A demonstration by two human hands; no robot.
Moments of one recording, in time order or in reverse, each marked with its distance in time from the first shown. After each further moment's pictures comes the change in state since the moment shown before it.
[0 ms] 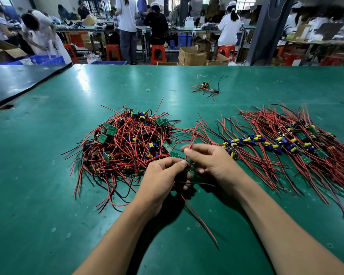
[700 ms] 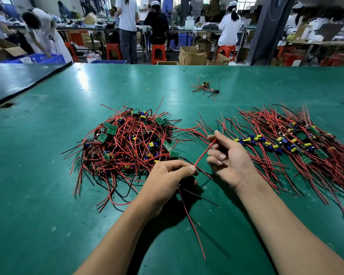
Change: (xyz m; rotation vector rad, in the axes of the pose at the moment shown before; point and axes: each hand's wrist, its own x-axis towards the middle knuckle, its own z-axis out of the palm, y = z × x) left_hand 0.000 -0.003 -0.003 0.184 -0.135 0.029; right_hand 0.006 -0.024 -0.011 0.654 0.292 0.085
